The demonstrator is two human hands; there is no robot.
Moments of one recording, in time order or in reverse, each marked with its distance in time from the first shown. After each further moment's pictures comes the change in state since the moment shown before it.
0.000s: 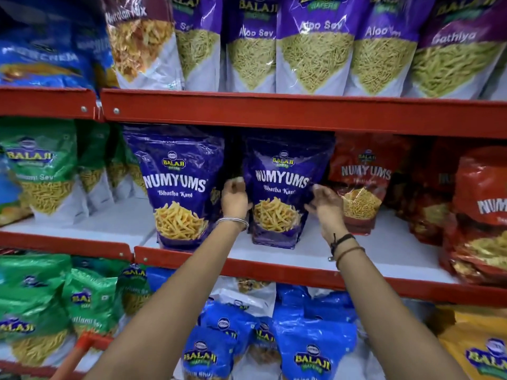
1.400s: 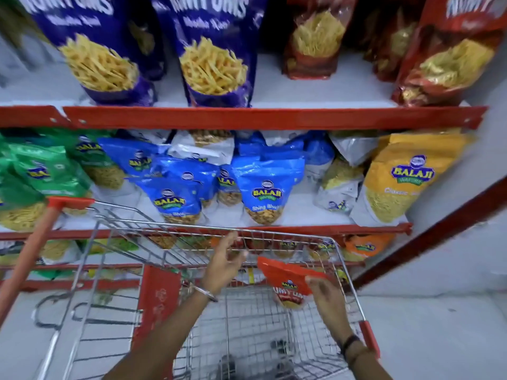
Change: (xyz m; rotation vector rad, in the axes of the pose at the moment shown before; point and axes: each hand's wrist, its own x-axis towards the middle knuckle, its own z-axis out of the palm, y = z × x) left_hand -0.311 -0.268 -0.122 0.568 -0.485 -0.281; right_hand -0.404 0.168 -0.235 -0.469 0.045 0.594
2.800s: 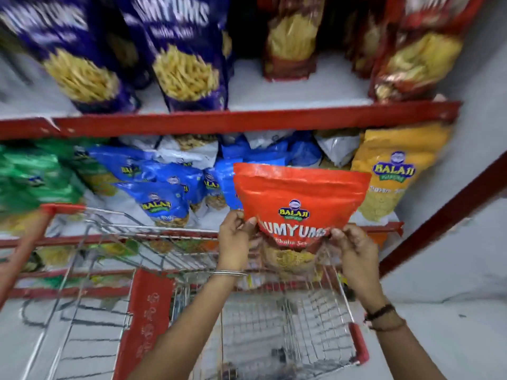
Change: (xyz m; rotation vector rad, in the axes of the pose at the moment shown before) left_hand -0.007 0.128 0.058 -0.558 0.240 0.005; right_hand 0.030 -0.084 -0.079 0.033 0.132 -0.424
